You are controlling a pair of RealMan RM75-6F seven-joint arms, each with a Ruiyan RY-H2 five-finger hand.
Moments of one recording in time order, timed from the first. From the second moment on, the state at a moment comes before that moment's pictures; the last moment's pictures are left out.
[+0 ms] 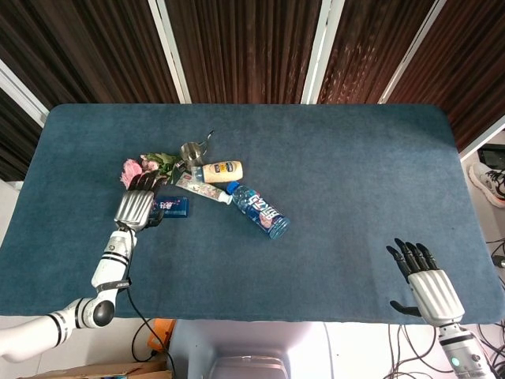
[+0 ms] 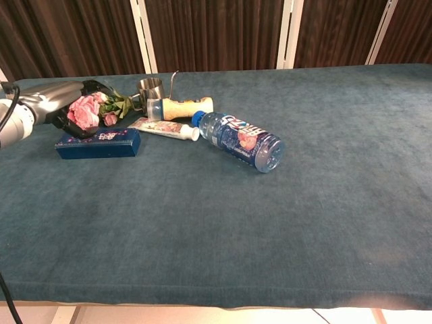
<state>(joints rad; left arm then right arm) -0.72 -1.56 -0.27 -1.27 0.97 0.92 0.37 0.11 -1.13 -0.05 -1.67 -1.59 1.37 -0.18</state>
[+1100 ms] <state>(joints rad) -0.77 -1.68 -0.23 -1.02 0.90 0.85 0.38 0.11 -1.12 -0.04 -1.67 -1.58 1.37 -0.16</state>
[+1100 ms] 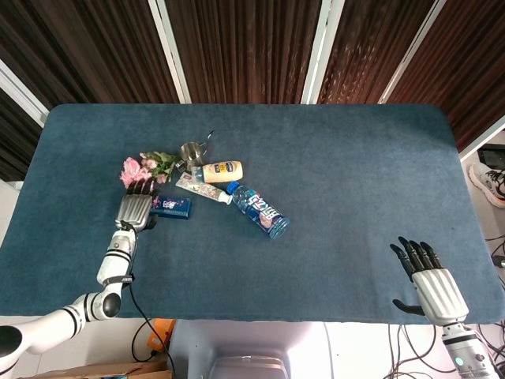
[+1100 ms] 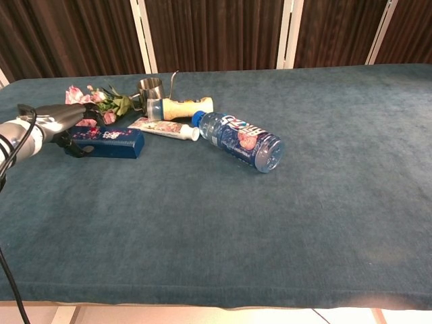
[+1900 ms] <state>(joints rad) -0.38 -1.16 0.00 -1.74 1.35 1.33 0.19 0.12 -1.15 -0.05 -1.66 -1.58 1.33 -0.22</state>
